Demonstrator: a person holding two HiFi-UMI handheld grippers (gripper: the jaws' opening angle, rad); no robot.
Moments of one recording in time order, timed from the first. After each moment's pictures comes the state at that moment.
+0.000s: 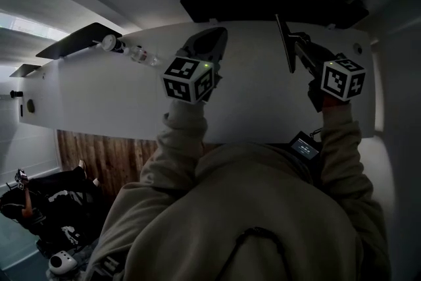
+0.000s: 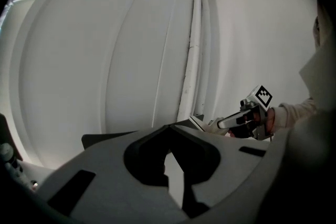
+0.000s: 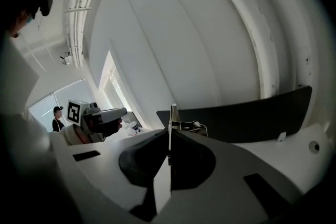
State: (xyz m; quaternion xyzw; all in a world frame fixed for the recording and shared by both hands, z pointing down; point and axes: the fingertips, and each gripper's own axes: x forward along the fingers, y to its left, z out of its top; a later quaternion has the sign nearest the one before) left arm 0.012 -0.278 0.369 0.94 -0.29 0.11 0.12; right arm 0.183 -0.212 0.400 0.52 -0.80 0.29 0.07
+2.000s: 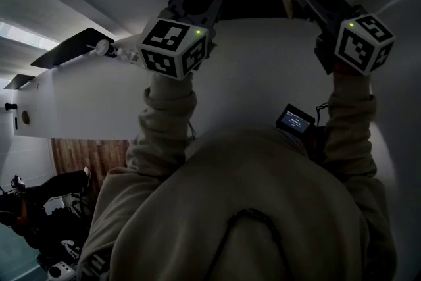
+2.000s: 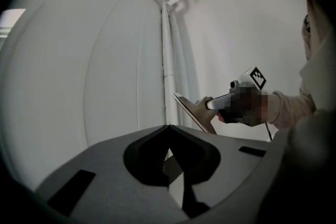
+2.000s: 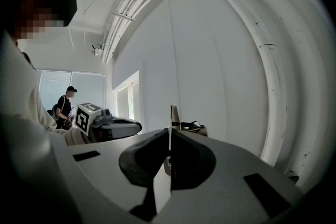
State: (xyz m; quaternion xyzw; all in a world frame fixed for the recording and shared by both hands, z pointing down) left arm 0.051 -0.253 0.219 0.97 -0.23 0.04 -0.03; right arm 0.167 -0.206 0.192 0.52 -0.85 0.06 0.03
